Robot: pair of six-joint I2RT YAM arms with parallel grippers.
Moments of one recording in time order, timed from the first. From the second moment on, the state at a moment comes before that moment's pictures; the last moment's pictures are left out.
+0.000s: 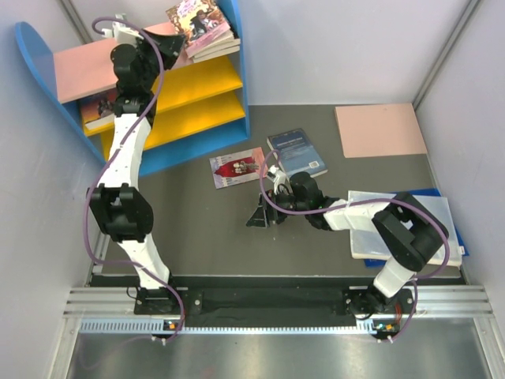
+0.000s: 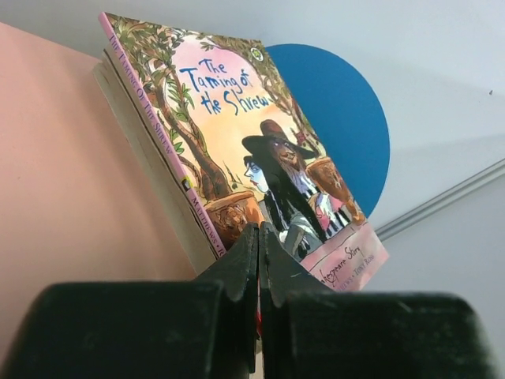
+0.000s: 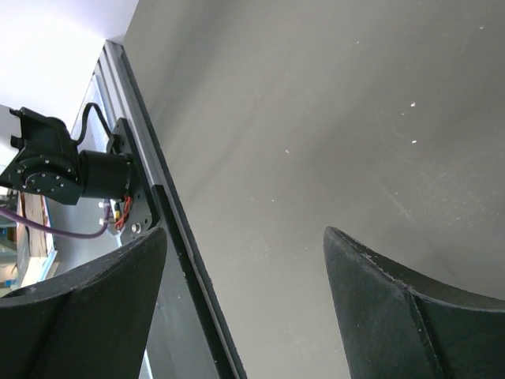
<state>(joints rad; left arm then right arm) 0.01 1.86 1.96 0.16 0.31 -0.95 0.74 1.65 0.75 0.43 -0.60 0.58</state>
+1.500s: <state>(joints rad) -0.20 1.87 2.21 -0.31 -0.33 -0.21 0.74 1.68 0.75 0.44 -0.63 0.59</state>
